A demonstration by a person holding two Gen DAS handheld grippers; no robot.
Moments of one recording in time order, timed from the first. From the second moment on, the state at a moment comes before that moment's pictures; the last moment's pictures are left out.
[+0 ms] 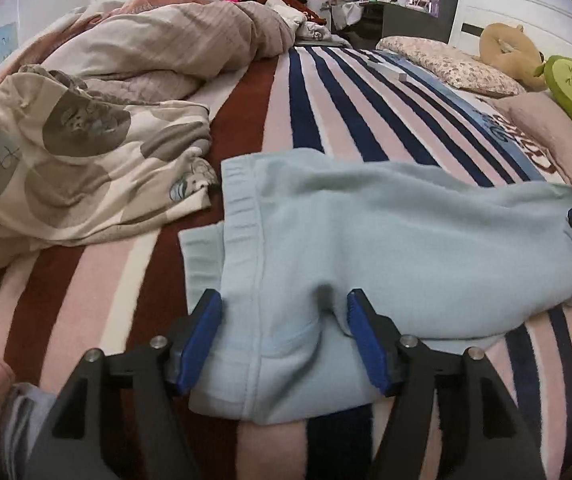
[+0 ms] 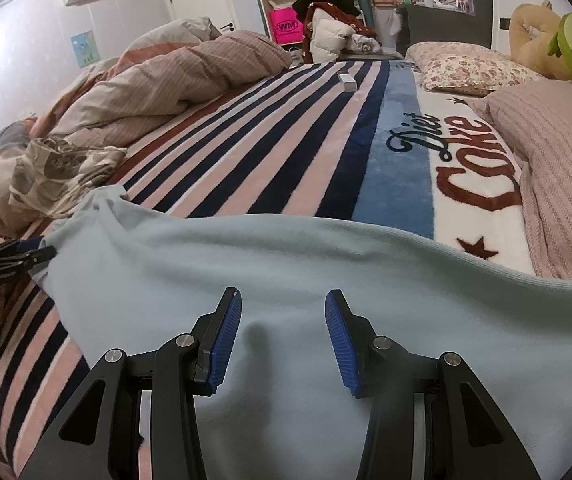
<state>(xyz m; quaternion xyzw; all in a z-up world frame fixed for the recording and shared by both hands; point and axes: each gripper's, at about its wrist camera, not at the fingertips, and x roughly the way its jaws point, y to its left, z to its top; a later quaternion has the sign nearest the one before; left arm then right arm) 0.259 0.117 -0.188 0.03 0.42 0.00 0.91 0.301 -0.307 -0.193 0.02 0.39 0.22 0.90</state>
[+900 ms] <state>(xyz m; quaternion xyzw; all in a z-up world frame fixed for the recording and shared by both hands) 0.236 0.110 -0.186 0.08 0.42 0.01 0.91 0.299 -0.304 -0.195 0.03 0.39 0.22 0.89</state>
